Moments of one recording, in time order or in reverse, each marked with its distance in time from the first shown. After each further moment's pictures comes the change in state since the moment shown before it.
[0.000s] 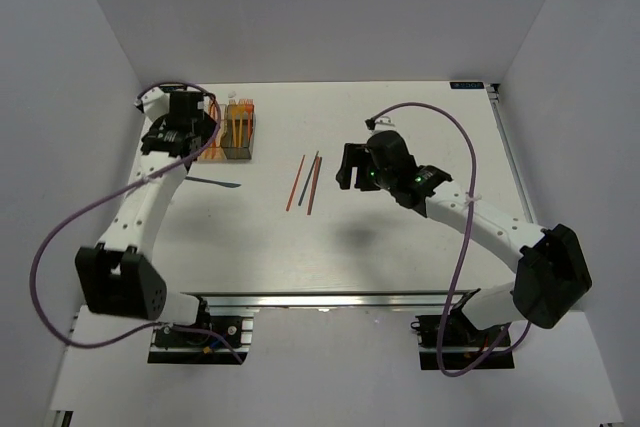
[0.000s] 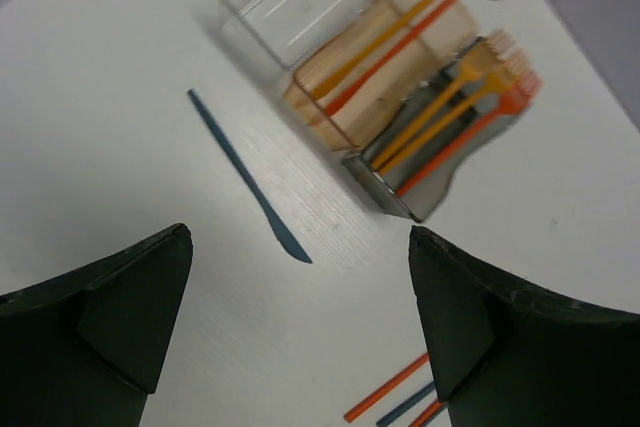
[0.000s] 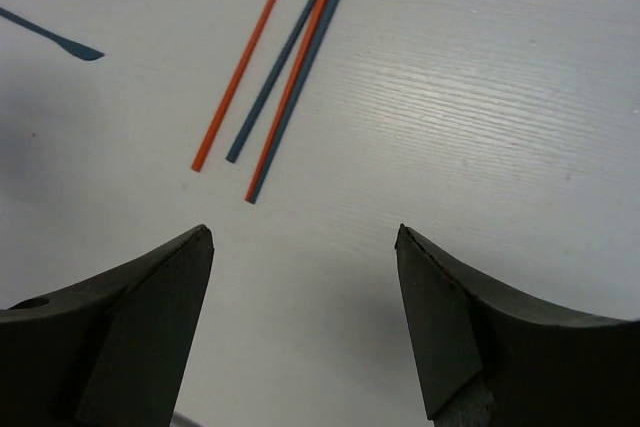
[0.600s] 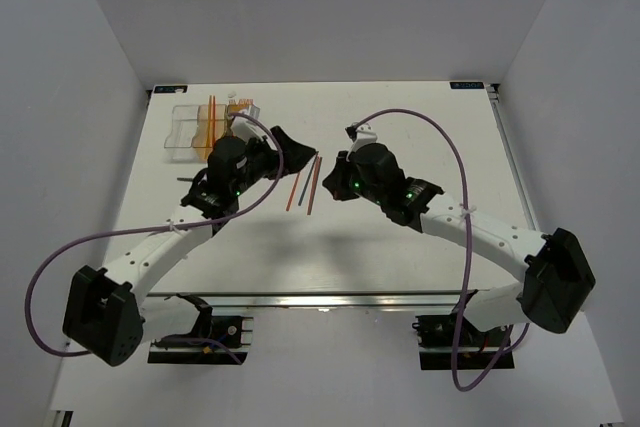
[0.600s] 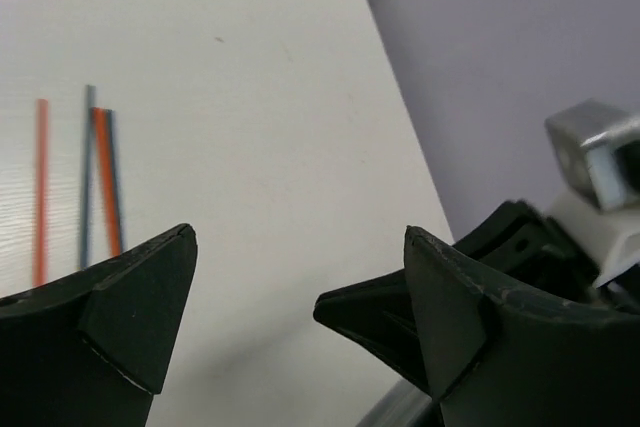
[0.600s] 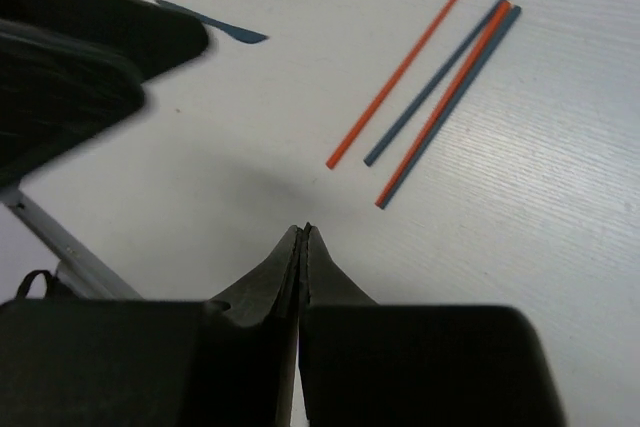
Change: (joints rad) left arm -0.361 -0.138 -0.489 0.872 0.736 -0.016; right arm 0.124 -0.044 -0.037 0.163 -0.069 0.035
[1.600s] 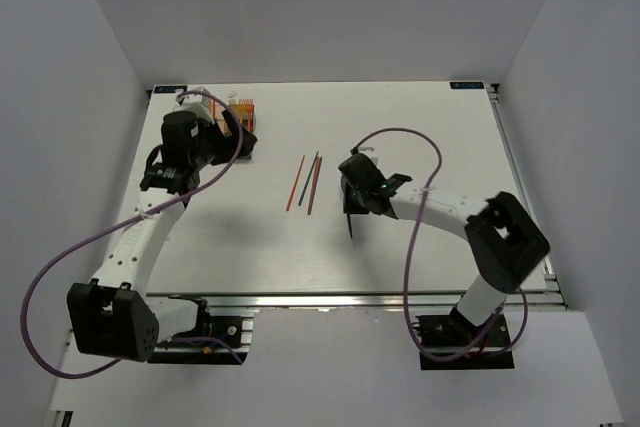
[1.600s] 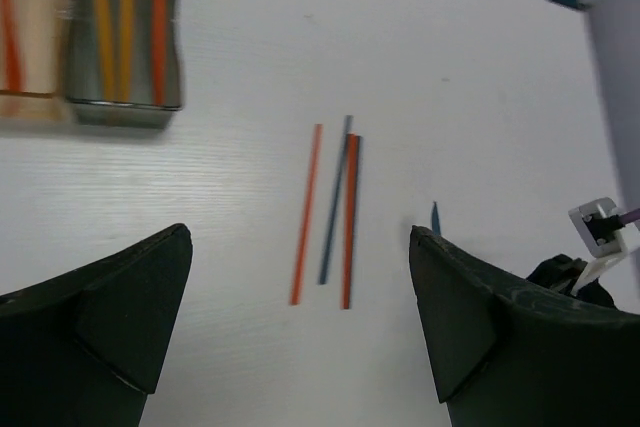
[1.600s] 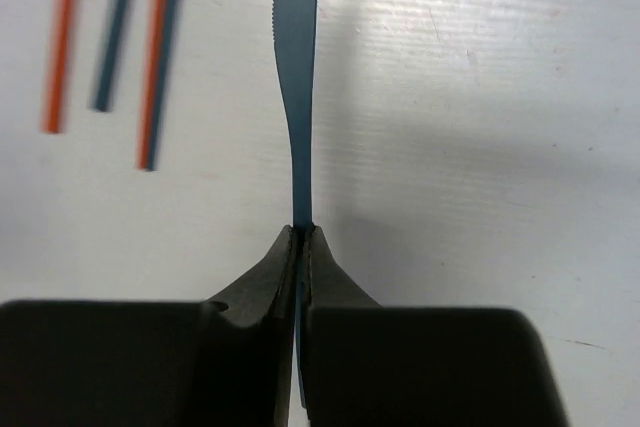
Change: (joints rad) left arm 0.355 -0.006 0.251 -0.541 -0.071 0.353; right arm -0.069 0.341 0.024 -0.217 0.156 0.101
